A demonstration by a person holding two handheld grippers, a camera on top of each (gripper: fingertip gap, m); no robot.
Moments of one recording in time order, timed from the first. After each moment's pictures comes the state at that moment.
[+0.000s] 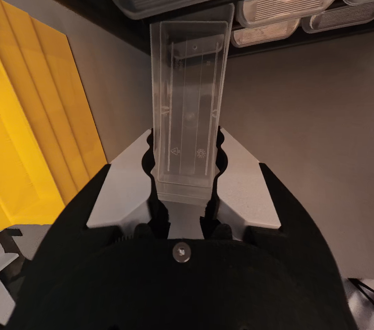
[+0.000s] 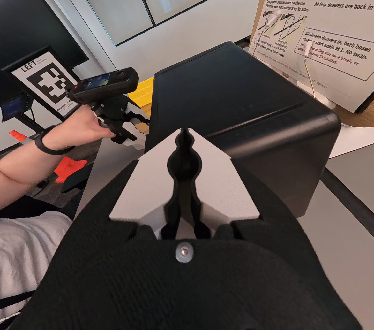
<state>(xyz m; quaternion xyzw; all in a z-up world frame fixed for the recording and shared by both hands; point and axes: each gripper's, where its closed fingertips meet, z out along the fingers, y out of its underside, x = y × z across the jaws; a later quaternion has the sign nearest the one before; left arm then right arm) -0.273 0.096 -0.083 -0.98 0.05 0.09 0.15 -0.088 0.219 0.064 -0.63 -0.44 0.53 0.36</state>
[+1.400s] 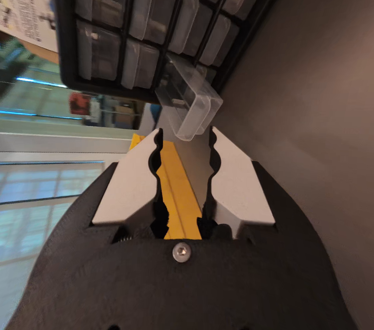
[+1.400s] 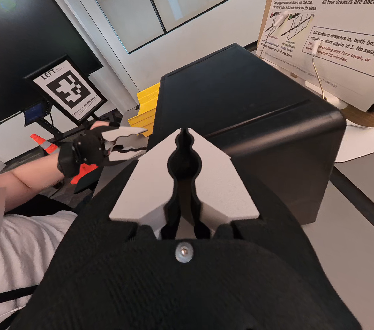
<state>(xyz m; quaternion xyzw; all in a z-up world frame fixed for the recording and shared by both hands) -0.256 0.074 -0.056 -0.72 0.41 0.38 0.42 -0.087 0.219 0.065 -0.62 -0.43 0.55 0.35</state>
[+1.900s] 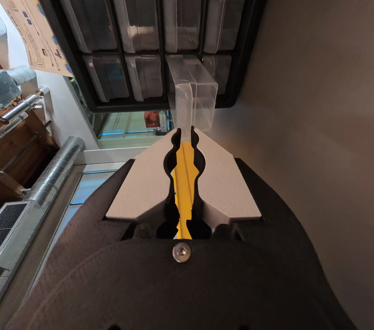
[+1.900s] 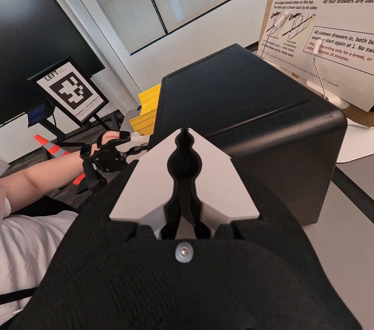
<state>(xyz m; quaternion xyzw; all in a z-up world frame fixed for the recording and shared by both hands) -0.264 0.090 -0.065 -0.59 0.46 0.52 0.40 -0.087 0.219 0.065 -0.62 -0.43 0.56 0.34</state>
